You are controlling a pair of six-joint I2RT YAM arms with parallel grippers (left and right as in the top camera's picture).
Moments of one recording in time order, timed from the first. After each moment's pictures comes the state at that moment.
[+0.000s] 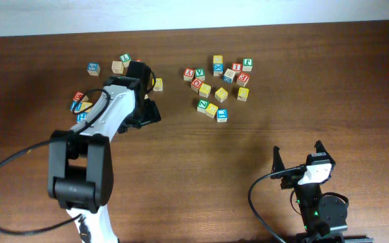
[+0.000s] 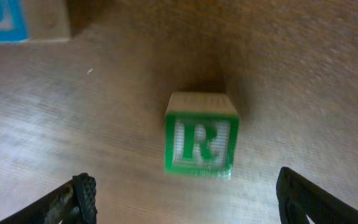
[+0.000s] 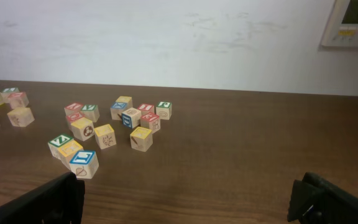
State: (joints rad) left arm -0.21 2.04 1.48 -0.92 -0.11 -0.52; right arm 0.09 0.01 0.01 -0.07 0.02 0.00
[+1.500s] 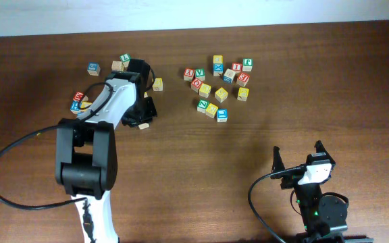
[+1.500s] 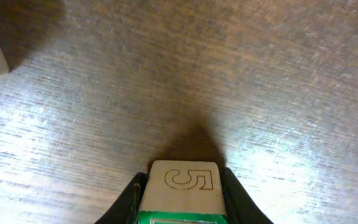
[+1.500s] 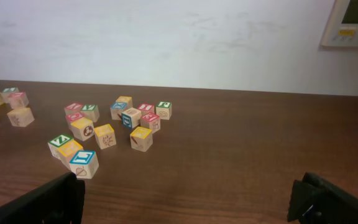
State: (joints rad) left arm -0.19 2.17 1.60 -0.98 -0.05 -0.46; right arm 0.09 0.01 0.01 -0.07 0.02 0.00
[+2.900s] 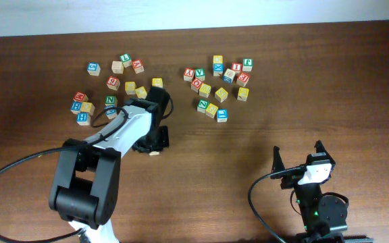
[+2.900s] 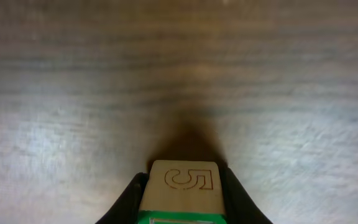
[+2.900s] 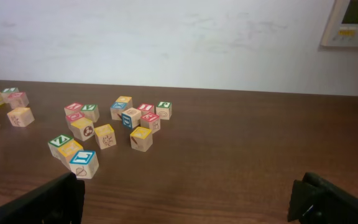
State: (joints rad) left arm -0.34 1.94 1.24 -0.88 -0.06 -0.41; right arm 0.09 0.01 0.01 -0.07 0.02 0.00
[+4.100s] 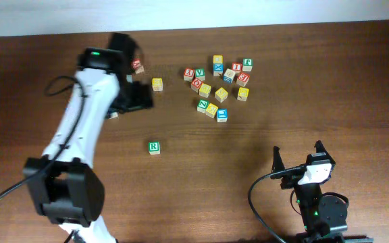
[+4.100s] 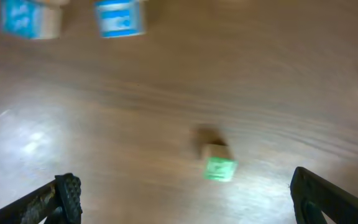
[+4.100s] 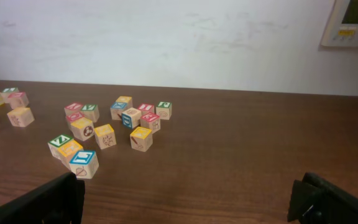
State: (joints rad) left arm -0.14 1.92 1.80 -1.36 -0.06 -0.41; right arm 0.09 0.01 0.01 -0.07 0.02 0.00
